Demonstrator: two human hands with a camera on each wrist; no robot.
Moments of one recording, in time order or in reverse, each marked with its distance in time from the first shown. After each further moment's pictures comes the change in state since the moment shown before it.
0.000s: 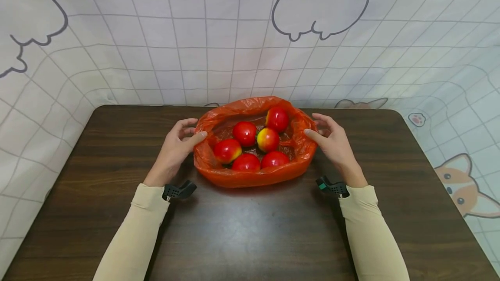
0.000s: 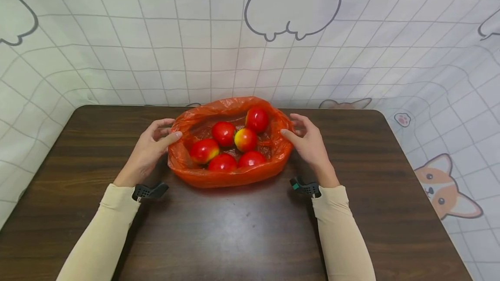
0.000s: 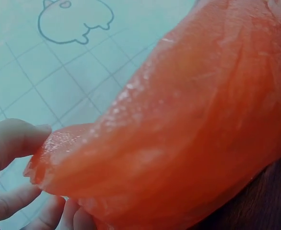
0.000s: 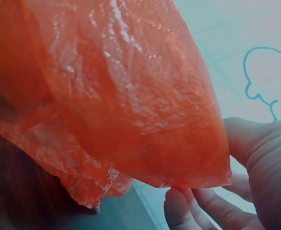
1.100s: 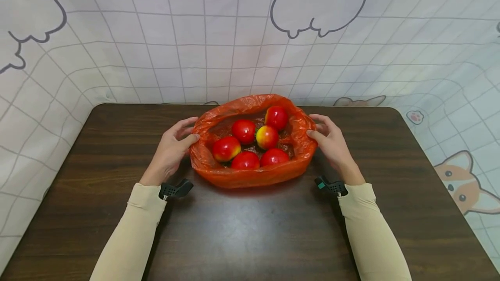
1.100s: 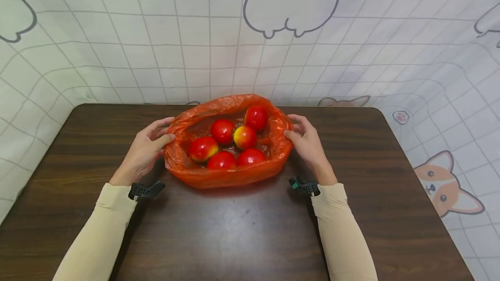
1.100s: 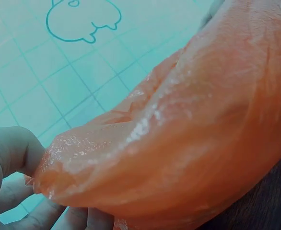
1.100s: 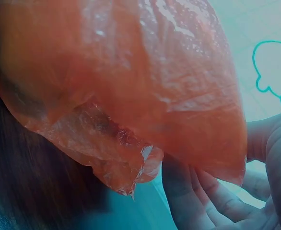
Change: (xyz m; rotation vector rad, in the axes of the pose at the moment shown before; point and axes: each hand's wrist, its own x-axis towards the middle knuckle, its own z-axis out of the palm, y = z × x) left_hand -0.001 -0.003 -0.004 -0.097 -0.054 -0.011; right_hand 0.001 0.010 0.006 0.160 -0.027 0.018
